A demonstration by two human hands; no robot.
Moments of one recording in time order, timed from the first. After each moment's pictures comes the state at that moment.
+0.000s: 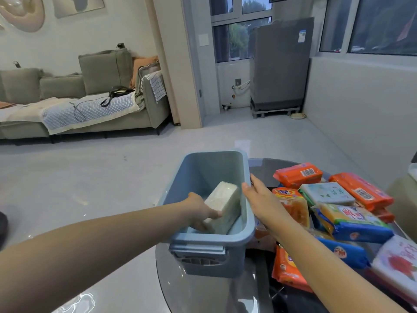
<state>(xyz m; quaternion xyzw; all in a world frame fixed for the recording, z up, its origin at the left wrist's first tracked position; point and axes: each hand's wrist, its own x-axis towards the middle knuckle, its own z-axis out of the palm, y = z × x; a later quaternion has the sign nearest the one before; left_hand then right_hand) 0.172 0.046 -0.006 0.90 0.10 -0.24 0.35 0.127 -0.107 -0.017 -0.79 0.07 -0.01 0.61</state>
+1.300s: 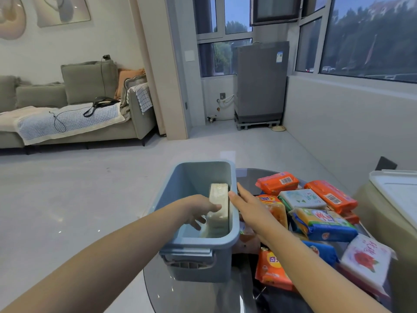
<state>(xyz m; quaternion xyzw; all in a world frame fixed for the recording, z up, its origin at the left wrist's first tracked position) 0.182 0.018 0.006 0.87 -0.01 -0.33 0.36 0.112 -0.116 -0.013 -0.78 0.06 -0.01 0.62</state>
